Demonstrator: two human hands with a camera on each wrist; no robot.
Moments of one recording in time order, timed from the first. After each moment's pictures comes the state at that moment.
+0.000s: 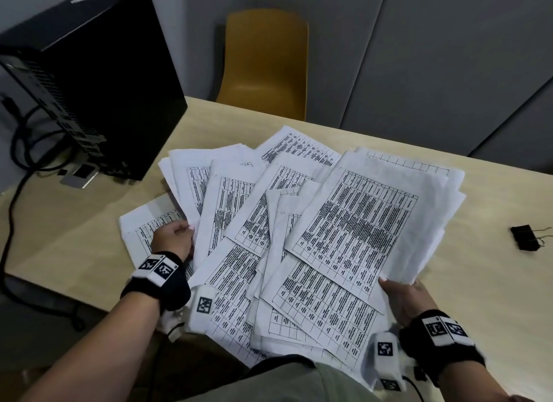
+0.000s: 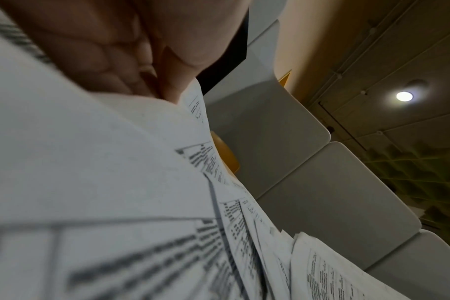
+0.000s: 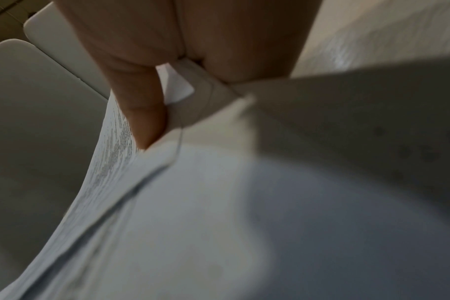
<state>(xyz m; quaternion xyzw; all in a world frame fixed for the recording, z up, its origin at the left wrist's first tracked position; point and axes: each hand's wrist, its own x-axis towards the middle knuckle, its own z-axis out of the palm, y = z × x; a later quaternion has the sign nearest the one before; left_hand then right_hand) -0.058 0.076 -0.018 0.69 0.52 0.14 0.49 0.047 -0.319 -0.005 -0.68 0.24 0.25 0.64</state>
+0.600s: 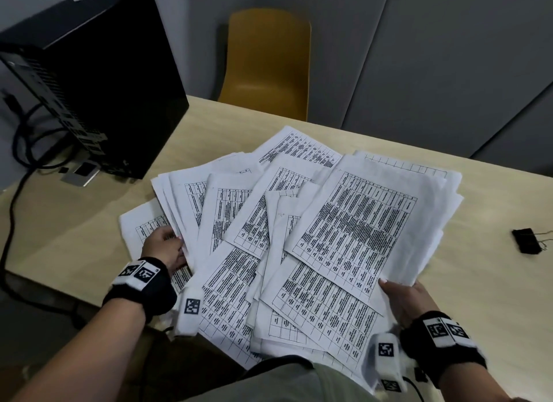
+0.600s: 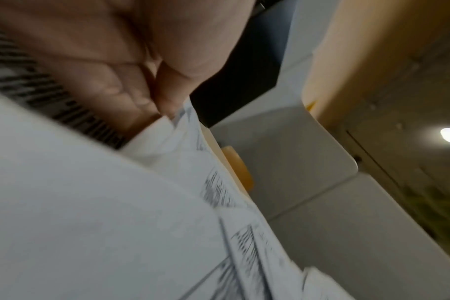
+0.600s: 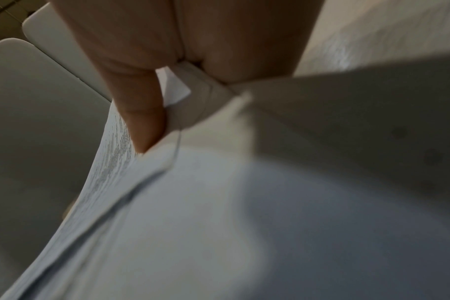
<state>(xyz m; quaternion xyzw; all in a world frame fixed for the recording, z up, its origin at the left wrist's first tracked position) -0.075 0.070 -0.006 0.58 0.52 0.14 0.61 0.052 -0.323 -0.015 -0.69 0.24 0.24 0.64</state>
